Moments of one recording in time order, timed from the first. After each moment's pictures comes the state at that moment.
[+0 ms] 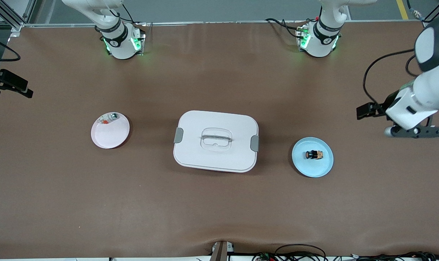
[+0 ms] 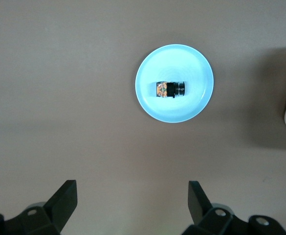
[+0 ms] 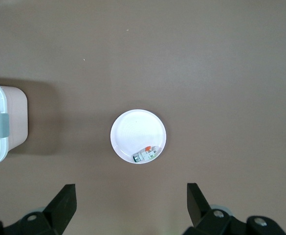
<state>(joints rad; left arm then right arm) -0.08 0.19 0.00 -1.61 0.00 1.66 -0.05 -0.04 0.04 -0.03 -1.43 0.03 1.45 -0.03</state>
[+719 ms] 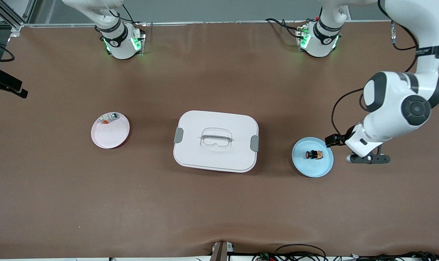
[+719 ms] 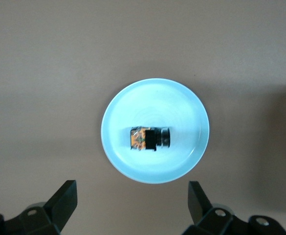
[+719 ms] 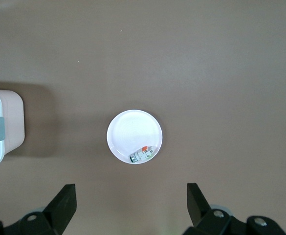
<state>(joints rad) -0.12 0.33 -0.01 -1.82 -0.05 2.13 -0.08 -0.06 0.04 -0.03 -1.43 0.03 1.45 -0.03</state>
